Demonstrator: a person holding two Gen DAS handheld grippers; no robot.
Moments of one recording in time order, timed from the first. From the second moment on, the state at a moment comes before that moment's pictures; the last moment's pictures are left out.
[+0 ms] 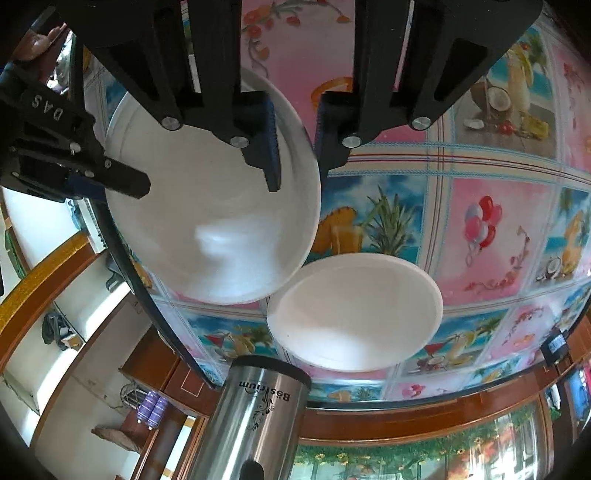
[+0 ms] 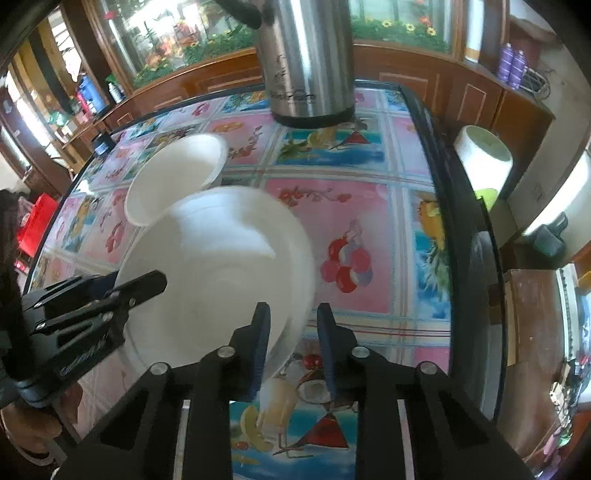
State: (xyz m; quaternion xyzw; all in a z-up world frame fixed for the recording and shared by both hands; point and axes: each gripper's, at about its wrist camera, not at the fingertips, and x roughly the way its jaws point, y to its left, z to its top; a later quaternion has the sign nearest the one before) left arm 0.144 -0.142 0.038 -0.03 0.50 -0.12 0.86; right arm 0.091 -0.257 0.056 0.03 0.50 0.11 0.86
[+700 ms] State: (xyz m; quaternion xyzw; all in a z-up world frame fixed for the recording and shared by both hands) left arm 0.089 -0.100 0.061 -0.01 0.48 -0.11 0.87; right arm 0.035 -0.216 0.058 0.03 0.50 0.13 0.86
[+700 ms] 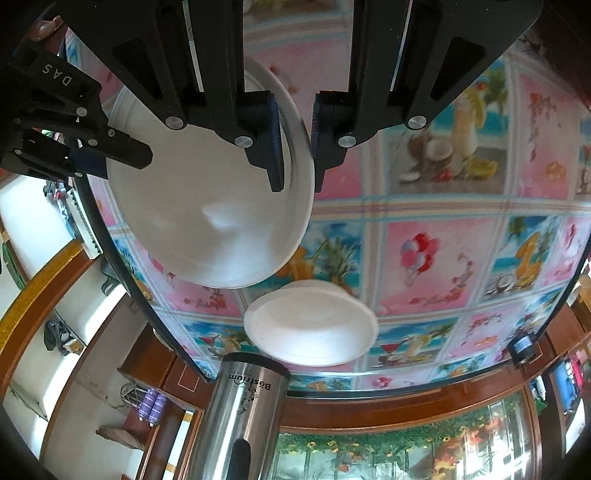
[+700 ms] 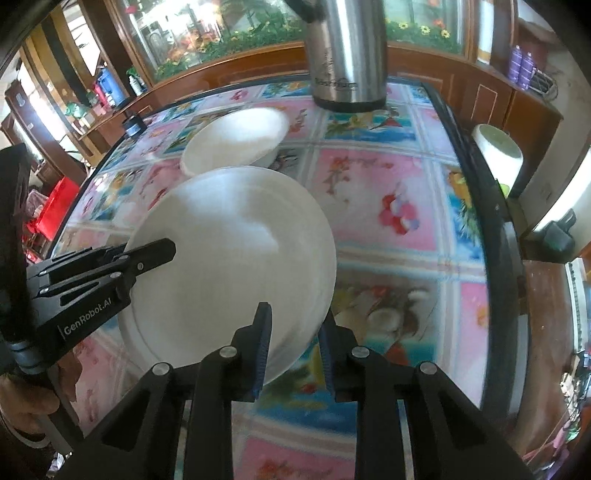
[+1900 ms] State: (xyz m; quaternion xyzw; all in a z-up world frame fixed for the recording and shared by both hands) left arm -0.025 0.056 0.088 -0.03 0.46 -0.06 0.89; right arm -0.045 -0.069 0.082 -0.01 0.48 0.21 0.85
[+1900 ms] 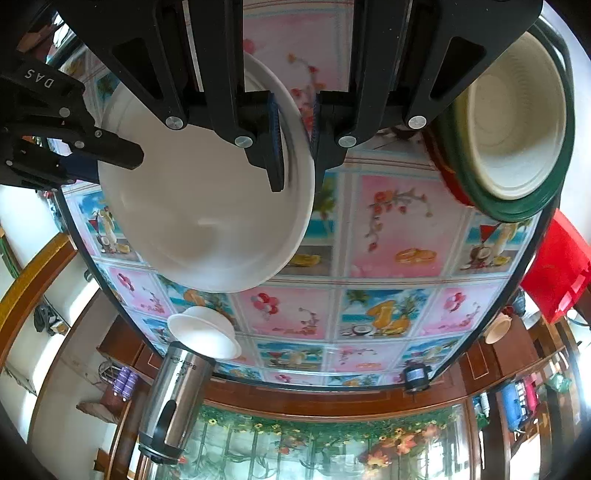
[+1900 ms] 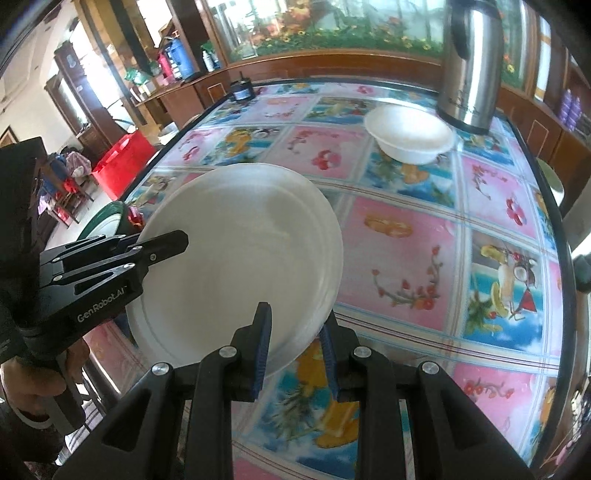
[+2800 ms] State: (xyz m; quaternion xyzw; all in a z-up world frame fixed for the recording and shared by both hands) left arm -0.055 0.189 0.120 -0.05 0.43 0.01 0.90; right arm -0.043 0.056 0.114 -0.08 0.45 0.28 0.84
